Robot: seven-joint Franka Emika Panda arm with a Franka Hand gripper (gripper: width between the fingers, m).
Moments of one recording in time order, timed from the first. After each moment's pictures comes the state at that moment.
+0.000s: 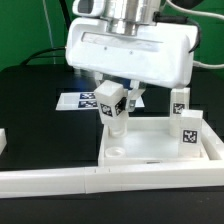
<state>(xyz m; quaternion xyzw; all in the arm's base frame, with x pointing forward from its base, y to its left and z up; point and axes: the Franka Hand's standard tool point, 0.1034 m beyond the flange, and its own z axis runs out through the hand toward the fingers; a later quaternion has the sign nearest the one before) 0.605 0.003 0.108 0.93 -0.33 0.16 0.06</state>
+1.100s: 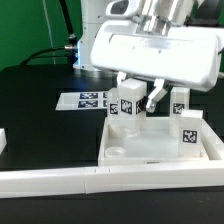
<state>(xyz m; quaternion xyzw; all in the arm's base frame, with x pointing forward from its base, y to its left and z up) 0.605 0.027 0.093 0.90 -0.33 0.27 0.11</state>
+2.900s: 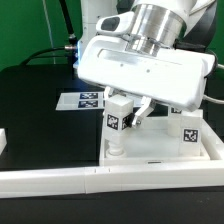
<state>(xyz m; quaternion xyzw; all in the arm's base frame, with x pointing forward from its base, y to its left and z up) 0.607 0.007 0.076 0.90 -0.30 0.28 0.13</state>
